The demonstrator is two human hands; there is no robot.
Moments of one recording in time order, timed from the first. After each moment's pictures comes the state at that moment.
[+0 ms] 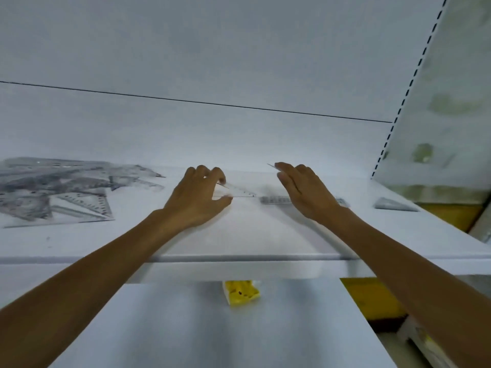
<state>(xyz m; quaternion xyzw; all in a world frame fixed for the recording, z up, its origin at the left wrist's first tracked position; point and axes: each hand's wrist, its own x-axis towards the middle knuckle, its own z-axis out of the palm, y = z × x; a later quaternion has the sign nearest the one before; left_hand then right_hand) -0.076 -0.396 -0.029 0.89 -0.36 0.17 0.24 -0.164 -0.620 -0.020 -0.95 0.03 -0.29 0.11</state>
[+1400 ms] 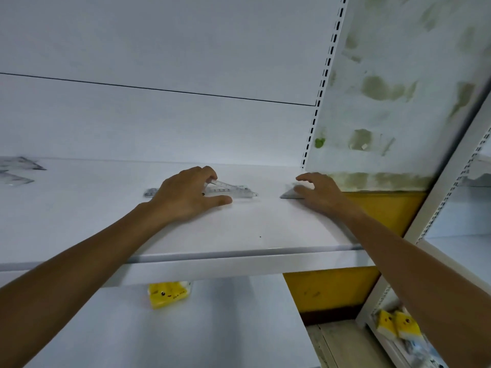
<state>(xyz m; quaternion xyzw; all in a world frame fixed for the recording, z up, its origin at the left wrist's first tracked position) -0.139 -0.604 -0.038 0.87 -0.39 0.12 0.26 -0.257 -0.879 -0.036 -0.94 0.21 -0.19 0.20</state>
